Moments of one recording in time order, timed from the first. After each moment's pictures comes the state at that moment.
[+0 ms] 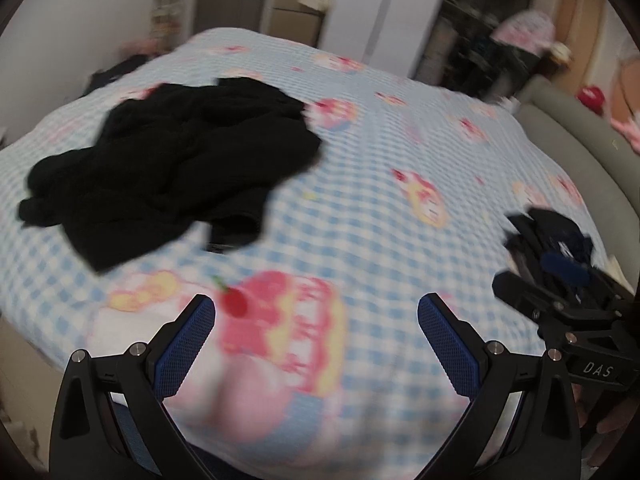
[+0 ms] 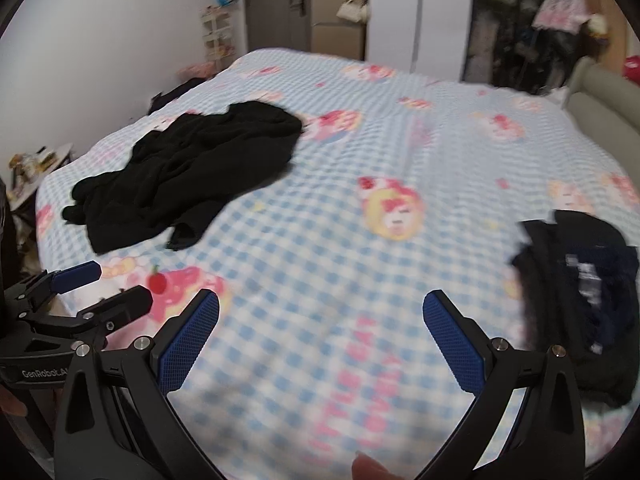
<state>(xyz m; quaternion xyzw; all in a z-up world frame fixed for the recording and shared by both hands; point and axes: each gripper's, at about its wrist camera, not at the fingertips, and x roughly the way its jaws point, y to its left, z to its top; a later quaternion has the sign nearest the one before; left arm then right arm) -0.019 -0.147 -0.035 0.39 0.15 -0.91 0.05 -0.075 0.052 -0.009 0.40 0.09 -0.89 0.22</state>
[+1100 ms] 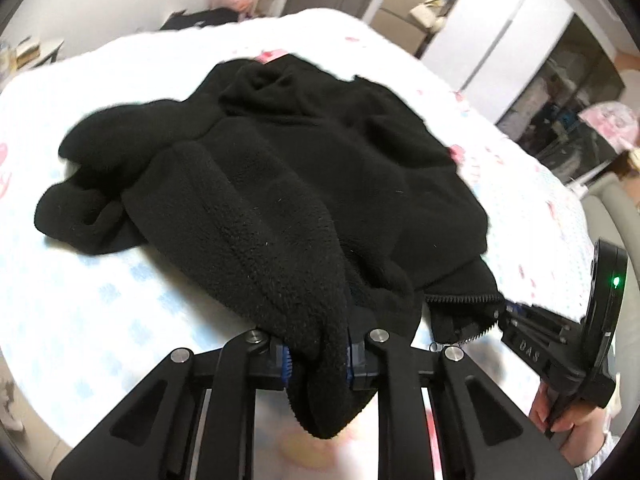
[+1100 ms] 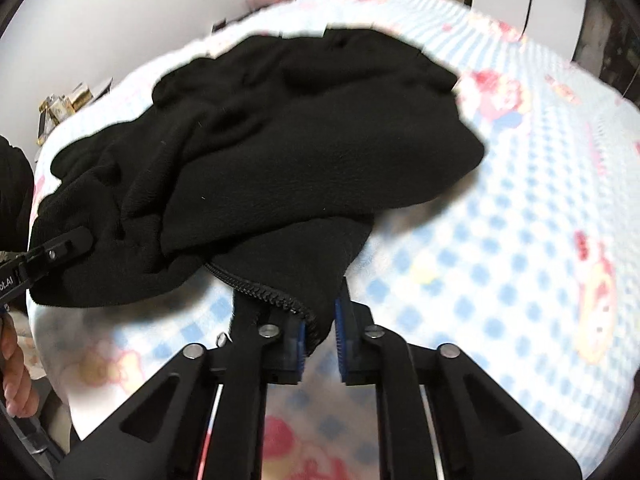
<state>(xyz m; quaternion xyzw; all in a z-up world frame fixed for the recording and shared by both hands) -0.097 -0.327 -0.100 0.40 0.26 -0.87 0.12 -0.192 -0.138 -0.098 0.46 0.14 -0.82 0.31</state>
